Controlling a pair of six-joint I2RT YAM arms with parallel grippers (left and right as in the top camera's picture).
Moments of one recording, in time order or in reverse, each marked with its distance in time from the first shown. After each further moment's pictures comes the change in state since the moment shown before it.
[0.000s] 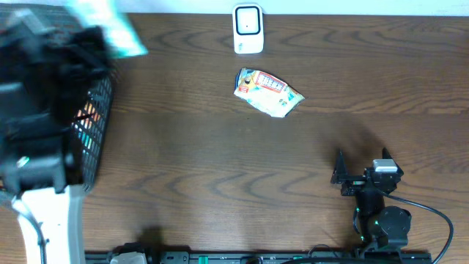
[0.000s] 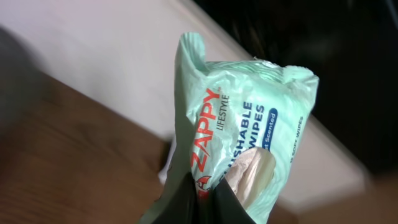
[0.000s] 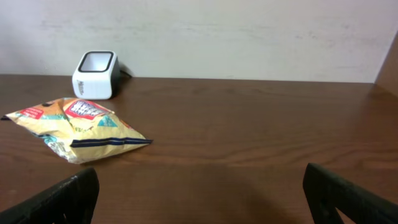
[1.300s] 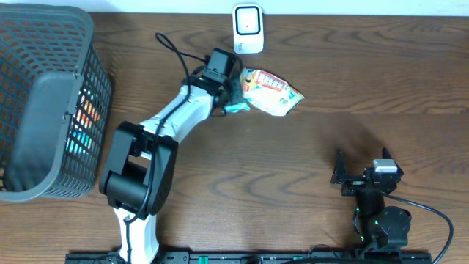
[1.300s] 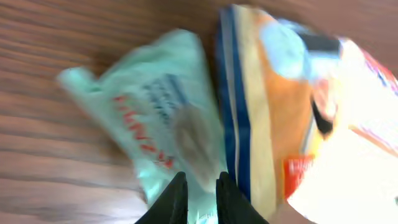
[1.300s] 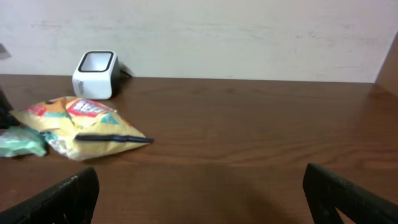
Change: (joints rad) left arm -0.533 0.863 0.000 0.077 -0.288 0.118; right arm 0.000 0.000 0.000 0.000 0.000 0.000
